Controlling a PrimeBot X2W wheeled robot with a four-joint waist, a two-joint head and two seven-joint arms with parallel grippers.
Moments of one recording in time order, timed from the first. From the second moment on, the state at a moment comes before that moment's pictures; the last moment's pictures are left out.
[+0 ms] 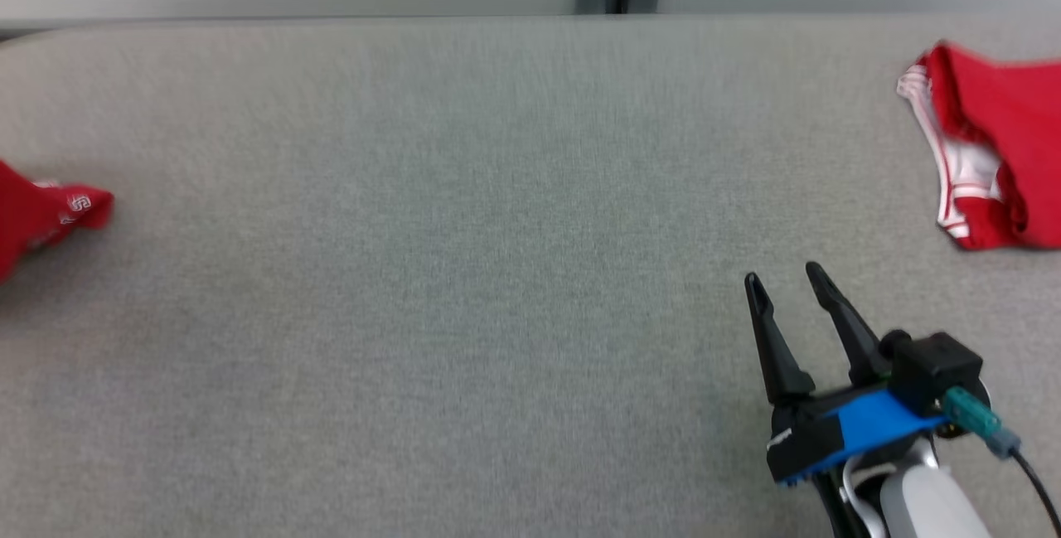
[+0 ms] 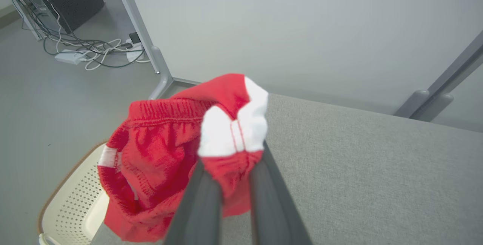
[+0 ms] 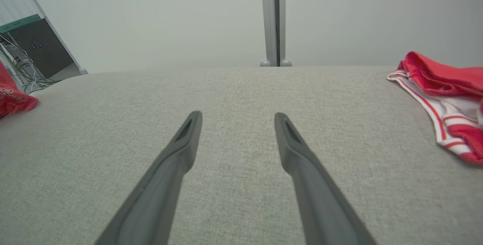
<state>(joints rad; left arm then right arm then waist) -0.59 0.53 0.08 0.33 -0.41 0.01 0.51 -0.17 -0.06 0.09 0.16 0.19 0.13 -0.15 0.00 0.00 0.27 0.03</state>
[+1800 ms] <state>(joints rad) -0.17 0.15 -0.37 0.33 -0.47 0.01 -0.07 -0.04 -0.05 0.04 0.19 0.23 0.13 -0.16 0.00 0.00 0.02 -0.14</state>
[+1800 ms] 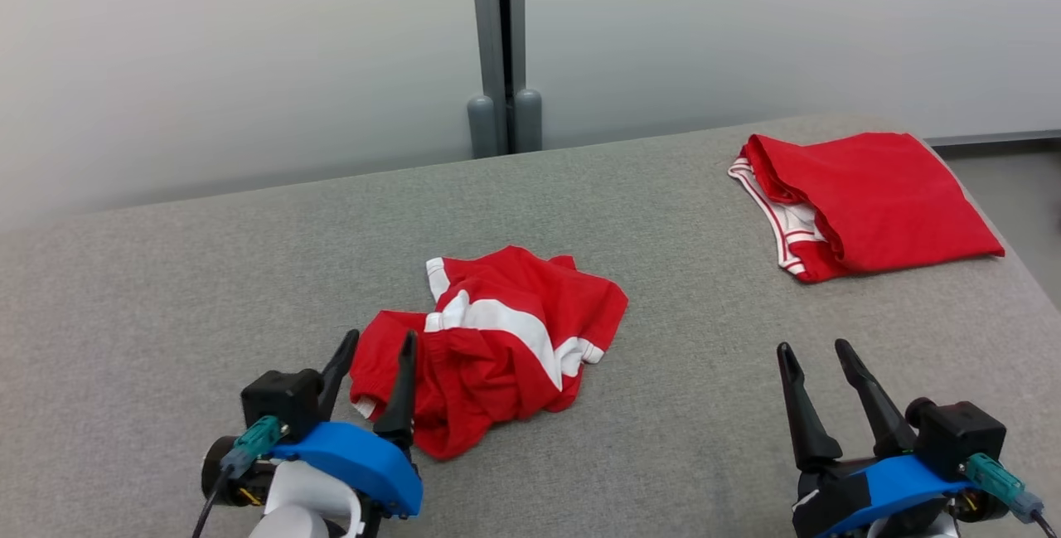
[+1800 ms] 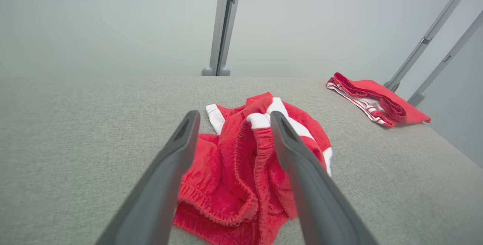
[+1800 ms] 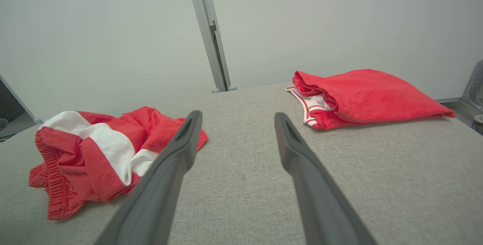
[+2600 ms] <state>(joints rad) 0.02 0.24 -0.21 0.27 -0.42 0.06 -0.26 0.01 -0.05 -0.01 0.16 0.24 0.13 -0.13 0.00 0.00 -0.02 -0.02</state>
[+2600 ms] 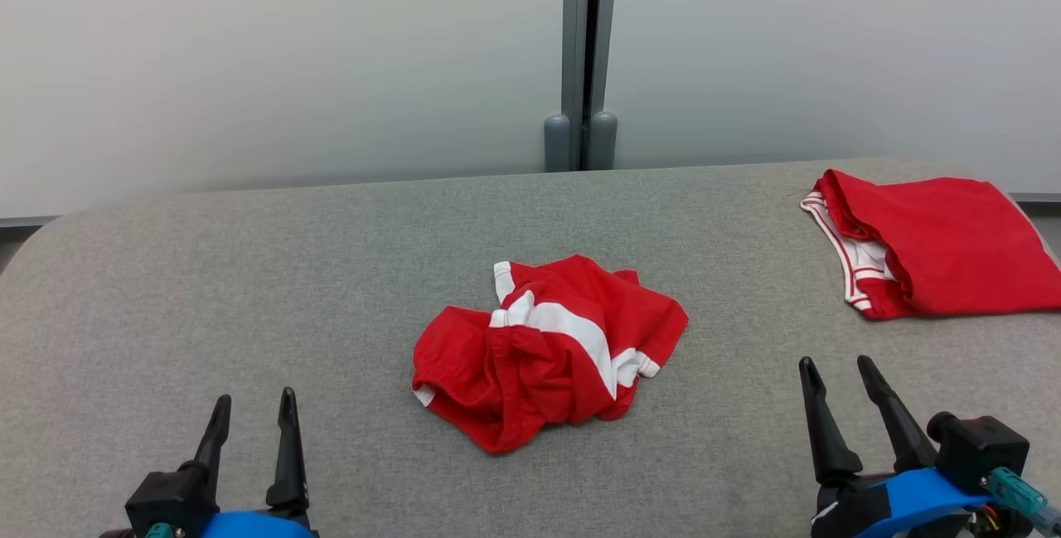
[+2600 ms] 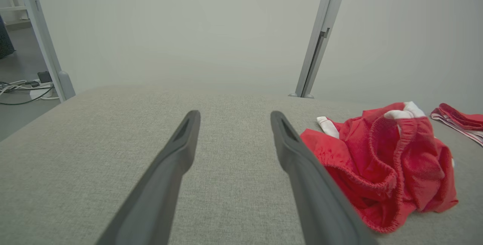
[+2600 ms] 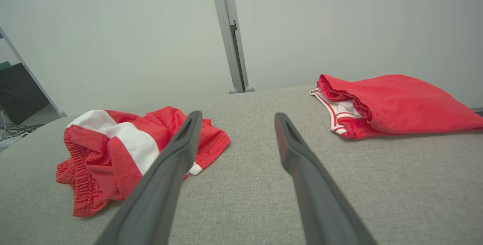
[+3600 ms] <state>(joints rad) 0.02 0.25 -0.23 0.25 -0.41 0.06 -0.23 0.01 -0.05 0.02 0.17 0.25 0.13 -0.12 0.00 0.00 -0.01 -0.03</state>
